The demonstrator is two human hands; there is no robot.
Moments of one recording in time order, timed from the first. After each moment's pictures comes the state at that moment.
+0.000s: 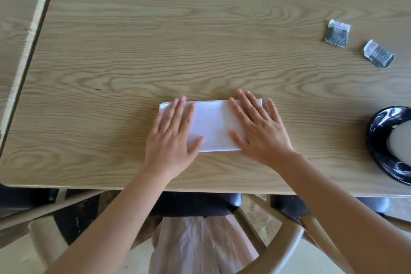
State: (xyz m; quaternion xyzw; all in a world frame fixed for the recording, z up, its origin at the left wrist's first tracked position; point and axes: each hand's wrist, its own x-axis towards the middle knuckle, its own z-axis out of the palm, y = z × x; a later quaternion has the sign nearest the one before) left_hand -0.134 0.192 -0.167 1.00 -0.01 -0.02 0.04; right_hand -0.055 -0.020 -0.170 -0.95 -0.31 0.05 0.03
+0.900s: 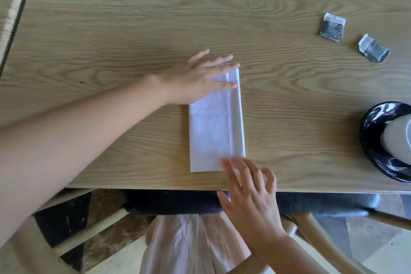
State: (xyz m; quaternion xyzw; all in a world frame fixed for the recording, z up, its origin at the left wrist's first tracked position) left_hand 0.003 0.193 -0.137 0.92 -0.39 -0.03 -0.03; right_hand -0.186 -0.031 -0.161 -0.96 -0.26 0.00 0.02
